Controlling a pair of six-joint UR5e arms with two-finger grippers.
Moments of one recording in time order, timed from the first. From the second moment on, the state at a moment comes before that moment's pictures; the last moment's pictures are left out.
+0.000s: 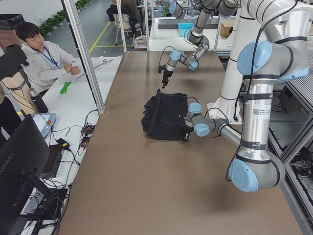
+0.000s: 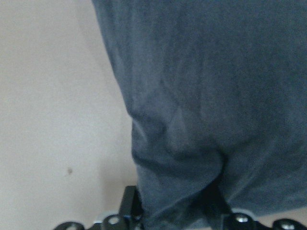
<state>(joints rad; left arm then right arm) -0.43 -1.72 -1.91 -1.96 -1.75 -1.06 0.64 -1.21 1.86 -1.36 1.67 1.11</state>
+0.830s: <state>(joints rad) -0.56 -1.74 -1.90 -1.94 -1.73 -1.00 0.64 -1.21 1.86 -1.36 1.67 1.11</state>
